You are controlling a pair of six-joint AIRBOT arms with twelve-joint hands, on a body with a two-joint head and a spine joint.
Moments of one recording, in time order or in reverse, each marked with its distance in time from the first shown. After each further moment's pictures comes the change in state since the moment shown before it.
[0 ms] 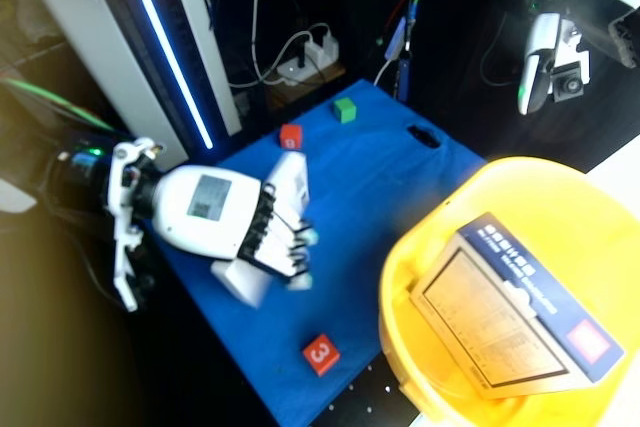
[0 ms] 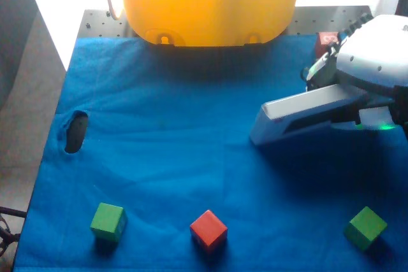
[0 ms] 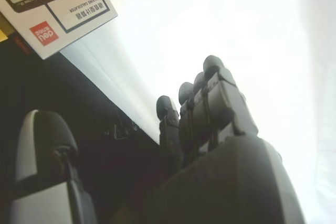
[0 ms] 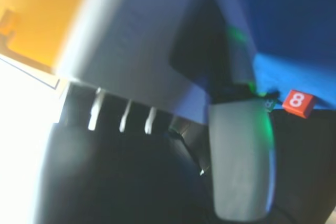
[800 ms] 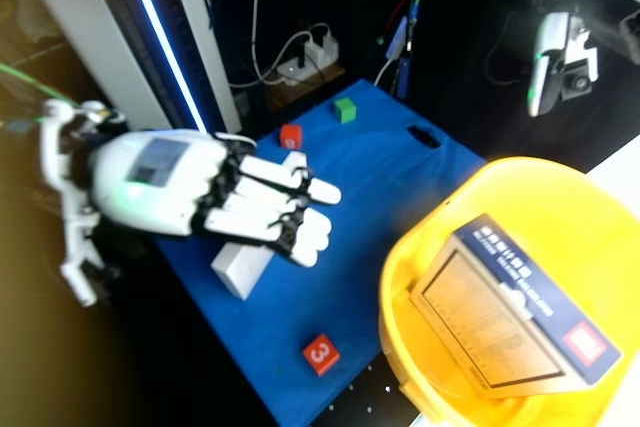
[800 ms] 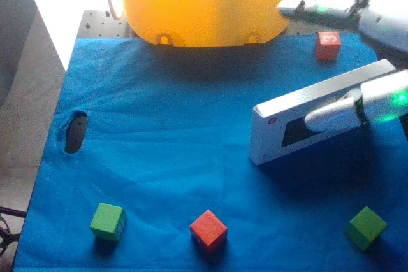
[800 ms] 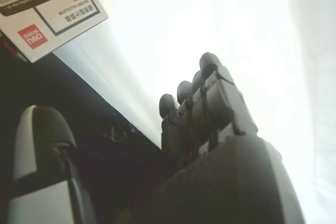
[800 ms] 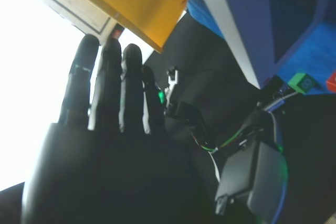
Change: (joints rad) left arm -0.021 -0.011 0.024 0.017 0.014 0.000; right arm 0.068 0.100 -0.093 -0.020 0.055 -0.045
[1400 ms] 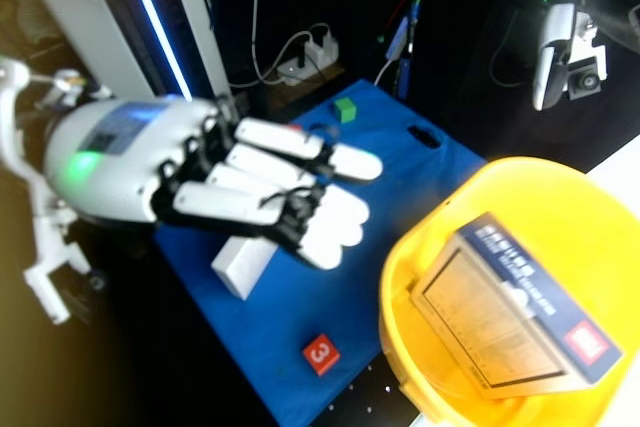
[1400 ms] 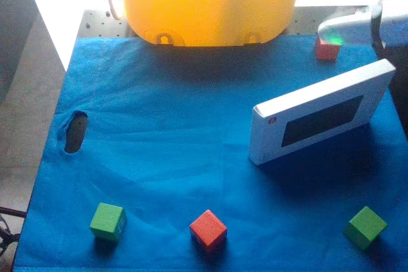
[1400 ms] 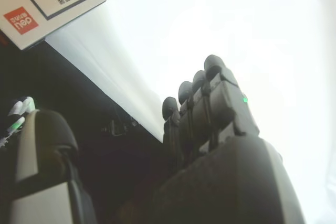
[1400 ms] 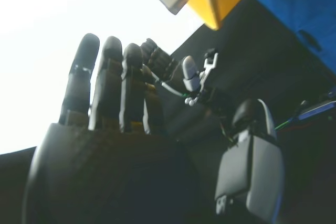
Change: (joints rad) left arm -0.031 -0.015 0.023 0.041 -0.008 -0.018; right arm 0.124 0.044 0.024 0.065 0.057 -0.051
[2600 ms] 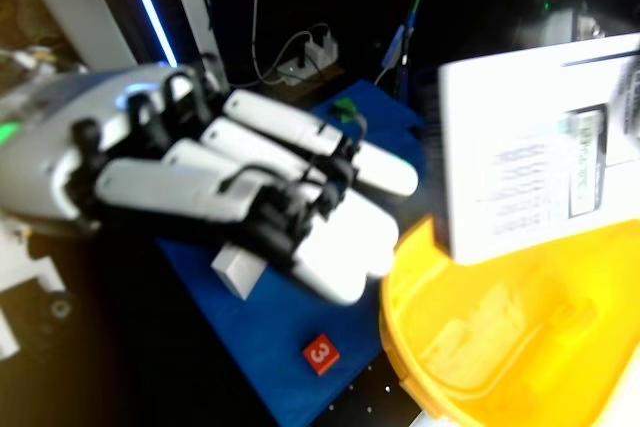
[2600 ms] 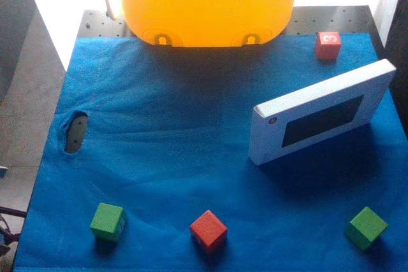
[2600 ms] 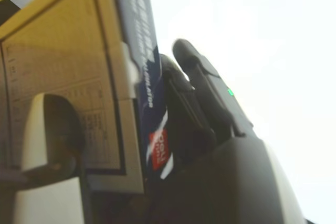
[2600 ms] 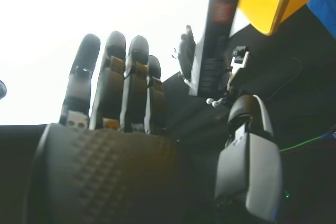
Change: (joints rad) left arm -0.054 -0.121 0.088 0.025 -0.033 -0.005; right arm 0.188 -0.063 0.116 0.039 0.000 -0.112
